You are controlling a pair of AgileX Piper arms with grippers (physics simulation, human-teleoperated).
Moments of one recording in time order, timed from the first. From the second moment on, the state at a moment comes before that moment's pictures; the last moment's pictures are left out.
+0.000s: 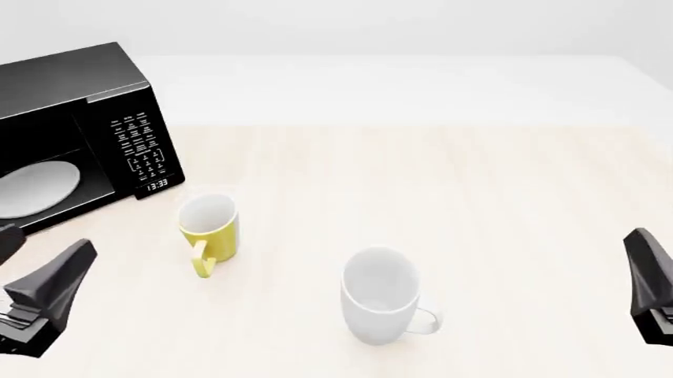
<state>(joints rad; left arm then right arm) -0.22 0.13 -0.14 0.20 0.01 -0.01 0.00 -0.01 -0.02 0.03</state>
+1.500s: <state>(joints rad) -0.28 1.21 -0.19 -0.46 -0.26 -0.01 0.00 -0.01 -0.02 0.03</state>
